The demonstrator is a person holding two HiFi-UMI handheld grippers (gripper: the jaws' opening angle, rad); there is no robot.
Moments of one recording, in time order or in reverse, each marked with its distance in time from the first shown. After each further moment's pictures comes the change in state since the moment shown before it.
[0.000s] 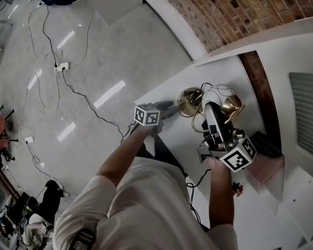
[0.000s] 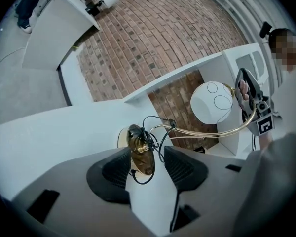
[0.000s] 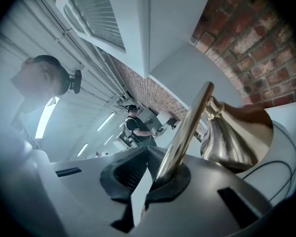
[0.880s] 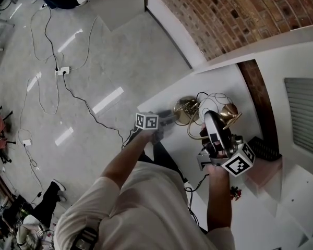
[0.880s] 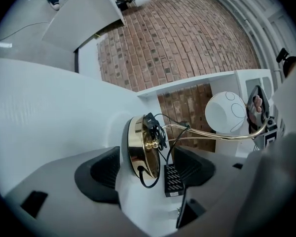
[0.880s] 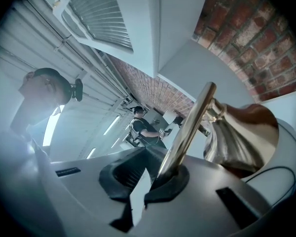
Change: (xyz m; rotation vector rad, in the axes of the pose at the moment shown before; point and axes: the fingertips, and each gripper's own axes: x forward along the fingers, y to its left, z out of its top) left arm -0.005 0.019 -0.024 -0.227 -0.044 -0.038; right arm 0.004 0.033 0.002 0.060 -0.010 0.068
